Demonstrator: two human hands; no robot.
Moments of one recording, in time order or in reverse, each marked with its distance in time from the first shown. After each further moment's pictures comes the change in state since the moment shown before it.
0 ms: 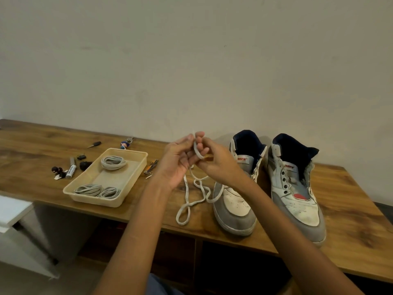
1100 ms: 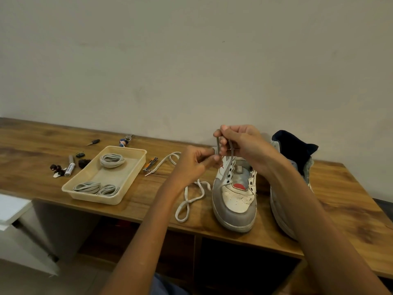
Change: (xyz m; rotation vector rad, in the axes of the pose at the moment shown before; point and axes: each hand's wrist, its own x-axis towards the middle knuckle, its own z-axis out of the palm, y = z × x) left_hand 0.007 -0.032 -0.002 0.953 -0.197 0.266; right_hand -0.007 -0.020 -0.060 0.597 -0.005 0.320
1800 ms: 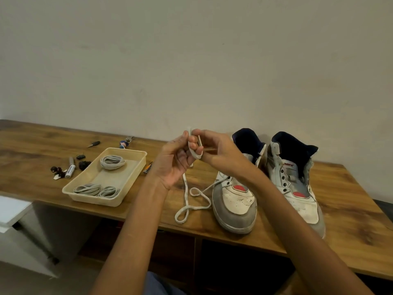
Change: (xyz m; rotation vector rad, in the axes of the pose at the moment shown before) left_hand -0.004 0.016 -0.031 -1.183 0.060 -0.208; right_hand 0.008 0.018 0.035 -0.425 -0.083 -0.340
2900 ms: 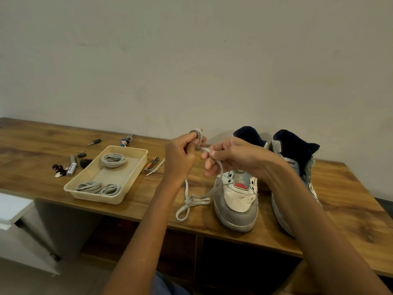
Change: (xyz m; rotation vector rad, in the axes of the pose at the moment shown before) left_hand 0.013 -0.024 -0.011 1.283 0.267 0.676; right_hand -0.012 -0.013 -0.029 0.320 -0.338 0.463
